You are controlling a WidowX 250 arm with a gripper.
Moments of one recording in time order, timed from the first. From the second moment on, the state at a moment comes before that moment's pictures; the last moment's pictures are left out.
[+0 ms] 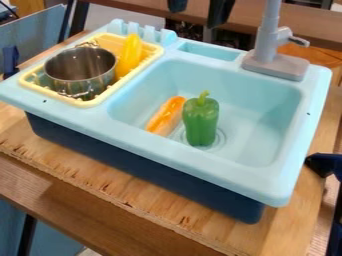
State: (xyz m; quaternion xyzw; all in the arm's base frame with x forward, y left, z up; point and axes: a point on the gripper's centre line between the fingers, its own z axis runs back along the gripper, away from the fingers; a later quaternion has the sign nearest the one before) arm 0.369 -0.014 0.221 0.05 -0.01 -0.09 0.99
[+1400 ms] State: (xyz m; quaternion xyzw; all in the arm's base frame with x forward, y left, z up) arm 0.344 -0.037 0.133 -0.06 0.01 -0.10 0.99
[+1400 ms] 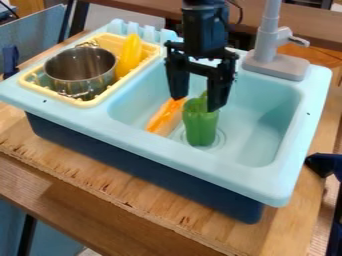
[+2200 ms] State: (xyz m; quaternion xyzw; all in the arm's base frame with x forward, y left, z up) arm 0.354 -0.038 0.129 -0.05 0.01 -0.10 0.99
